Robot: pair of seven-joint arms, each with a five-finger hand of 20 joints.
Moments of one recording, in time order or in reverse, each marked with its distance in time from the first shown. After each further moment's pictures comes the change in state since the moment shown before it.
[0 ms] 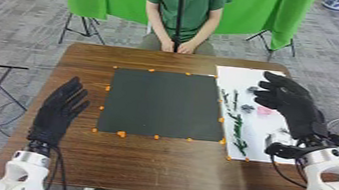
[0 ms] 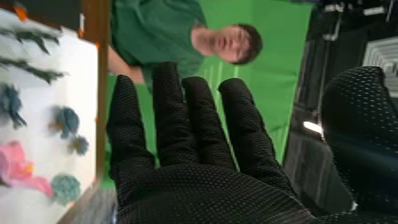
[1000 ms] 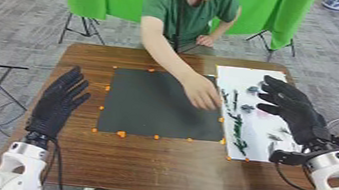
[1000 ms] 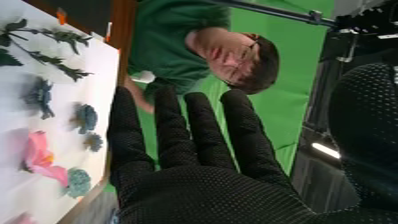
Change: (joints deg) left arm -1.0 3.5 -0.2 -1.6 1.6 -0.6 0.5; right arm -2.5 0.6 3.3 -1.9 -2.4 -5.4 4.2
